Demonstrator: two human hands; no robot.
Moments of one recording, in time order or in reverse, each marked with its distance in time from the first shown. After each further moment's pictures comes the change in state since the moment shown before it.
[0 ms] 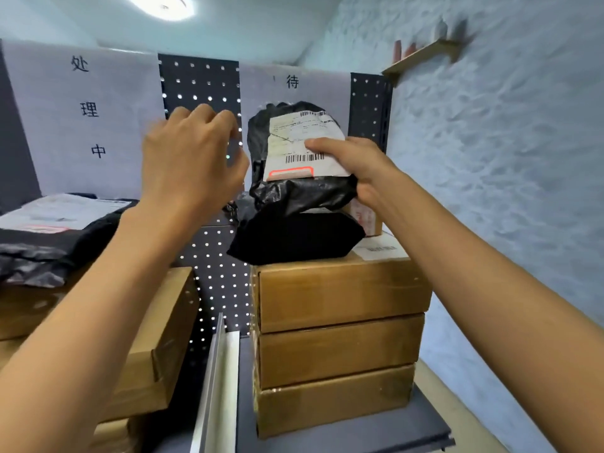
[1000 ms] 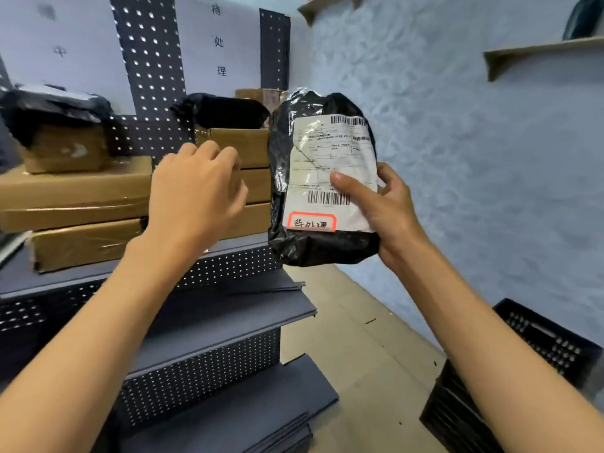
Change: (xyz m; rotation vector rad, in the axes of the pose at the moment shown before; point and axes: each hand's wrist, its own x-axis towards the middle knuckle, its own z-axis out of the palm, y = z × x) left_hand -0.197 0.090 -0.264 -0.292 -0.229 0.116; right_hand -0.439 0.032 -0.062 -0.003 0.333 -0.110
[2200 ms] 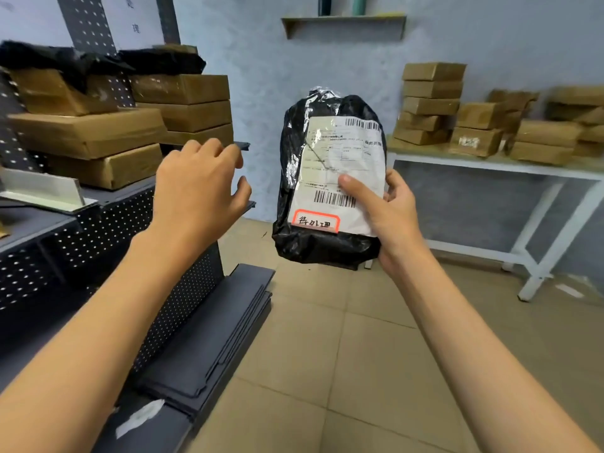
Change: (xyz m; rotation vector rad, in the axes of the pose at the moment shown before) left_hand -0.280 -0.291 -0.325 -0.572 0.002 0.420; right_hand -0.540 -0.031 0.390 -0.091 0.749 -0.155
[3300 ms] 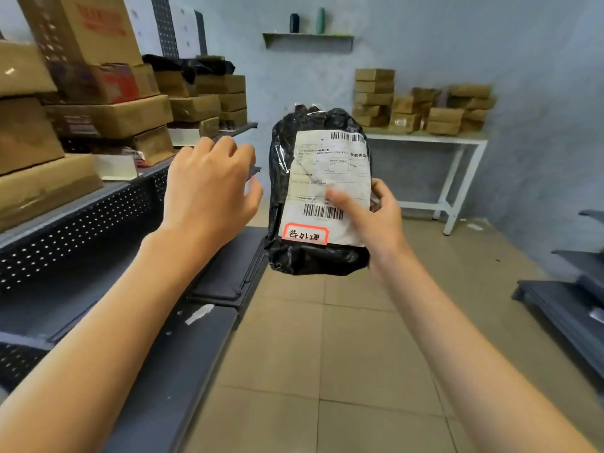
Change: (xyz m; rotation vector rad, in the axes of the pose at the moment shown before) left_hand -0.385 -0.123 -0.489 -0.161 0.044 0.108; right_hand -0.630 -0.079 0.173 -0.153 0.131 -0.059
